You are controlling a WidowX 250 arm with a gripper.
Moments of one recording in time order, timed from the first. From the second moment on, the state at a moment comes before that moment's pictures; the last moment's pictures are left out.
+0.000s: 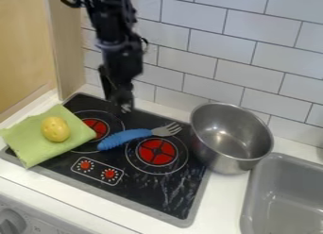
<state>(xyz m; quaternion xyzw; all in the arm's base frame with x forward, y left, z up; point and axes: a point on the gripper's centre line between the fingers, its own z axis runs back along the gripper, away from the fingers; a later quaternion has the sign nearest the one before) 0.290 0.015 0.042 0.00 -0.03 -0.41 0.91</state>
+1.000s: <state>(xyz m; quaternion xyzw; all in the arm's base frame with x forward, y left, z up) 0.281 -0.003 0.001 -0.01 0.04 -0.39 0.92</state>
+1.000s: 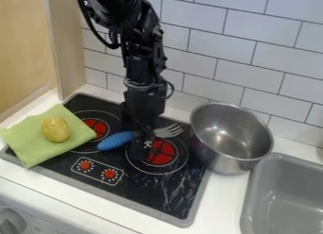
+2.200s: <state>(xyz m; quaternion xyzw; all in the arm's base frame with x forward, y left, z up) 0.290 0.011 0.024 -0.01 0.05 -0.40 0.91</state>
